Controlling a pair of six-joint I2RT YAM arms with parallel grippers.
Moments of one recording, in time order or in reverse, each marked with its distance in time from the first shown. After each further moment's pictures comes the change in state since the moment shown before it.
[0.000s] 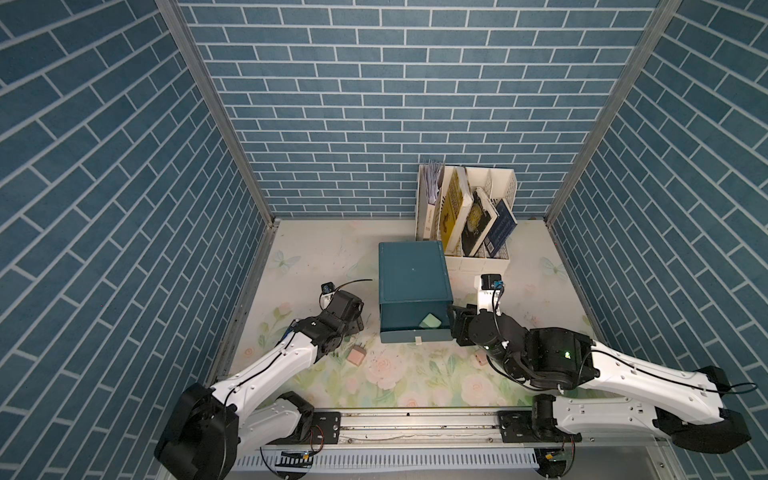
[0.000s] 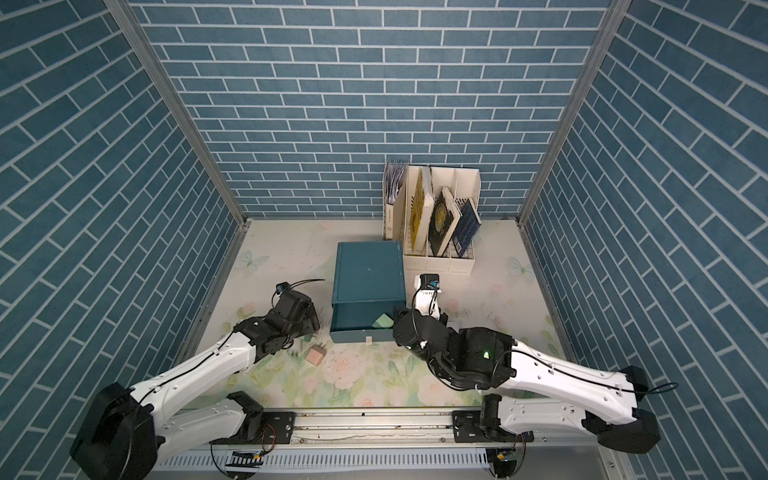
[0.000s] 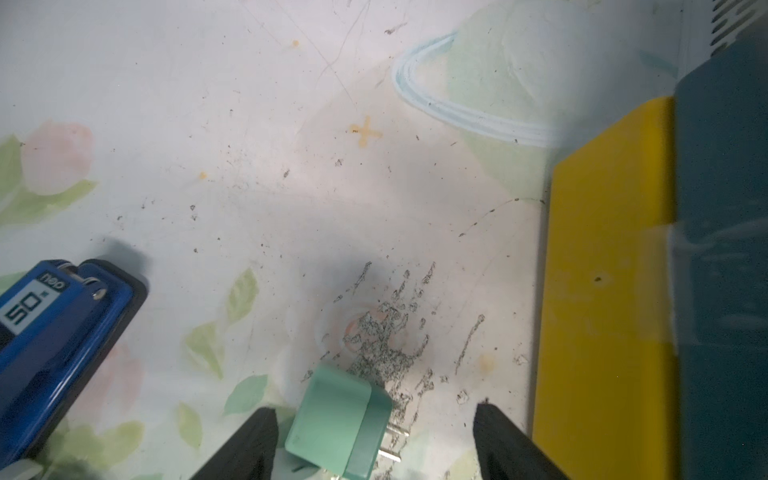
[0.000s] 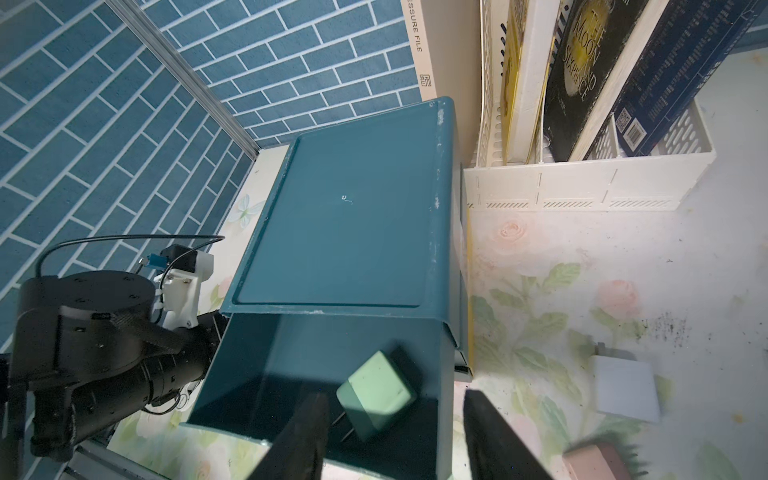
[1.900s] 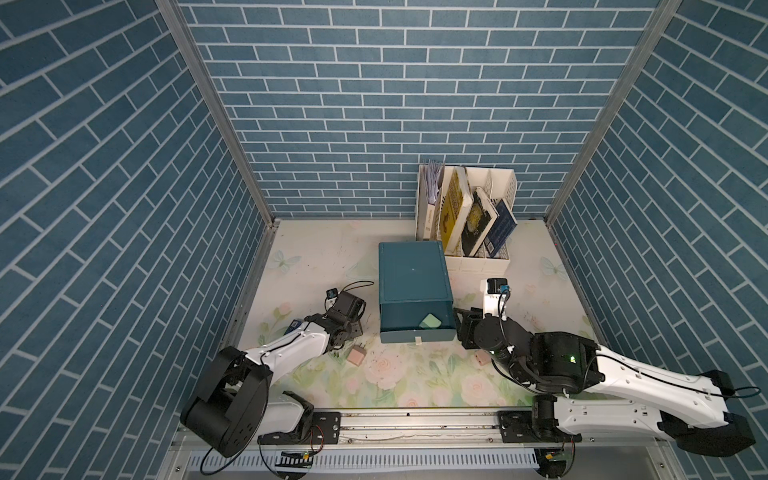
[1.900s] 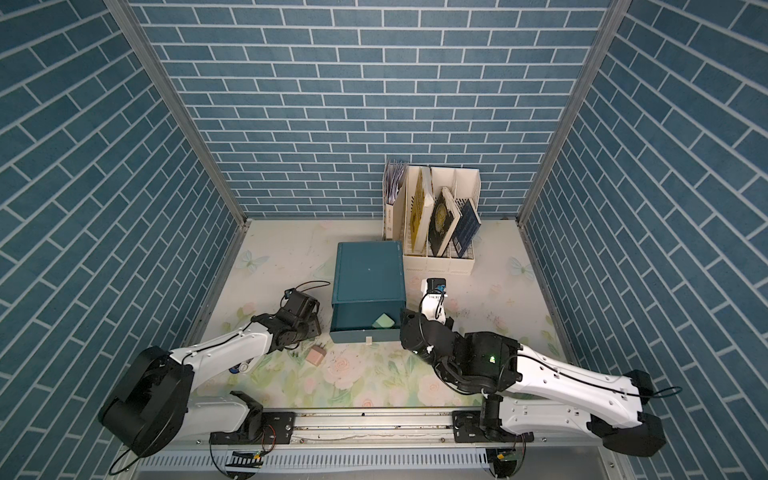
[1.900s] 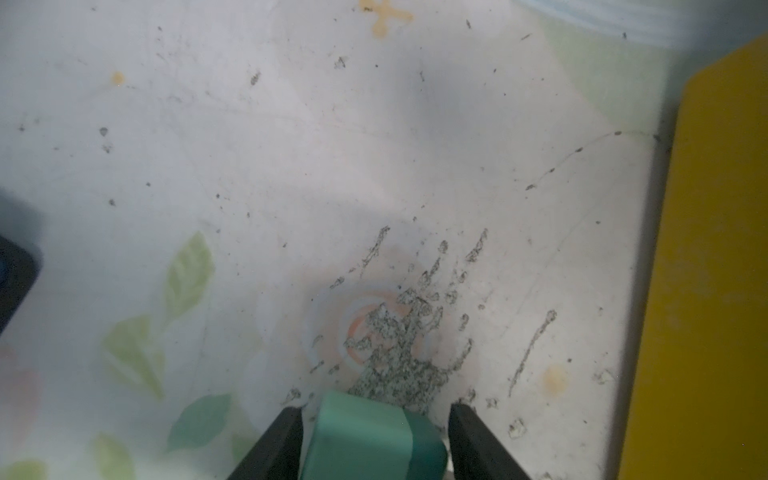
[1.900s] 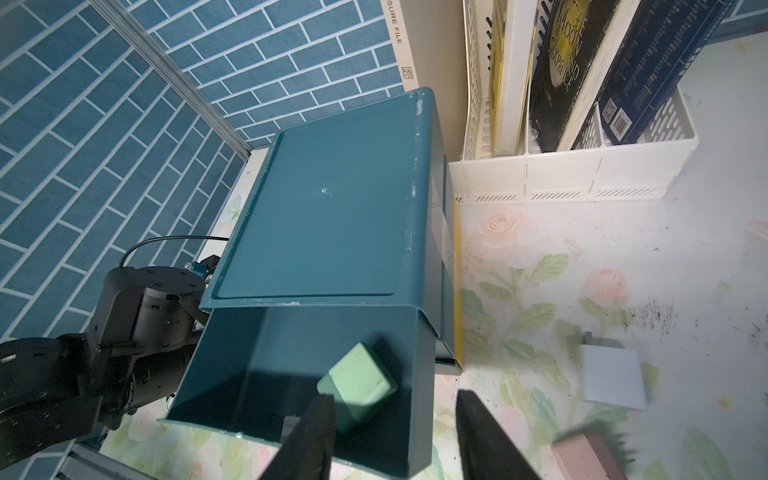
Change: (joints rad) left arm 0.043 0.210 -0.025 0.111 0.083 -0.003; right arm 0.000 -0.045 -0.050 -0.010 0.008 0.023
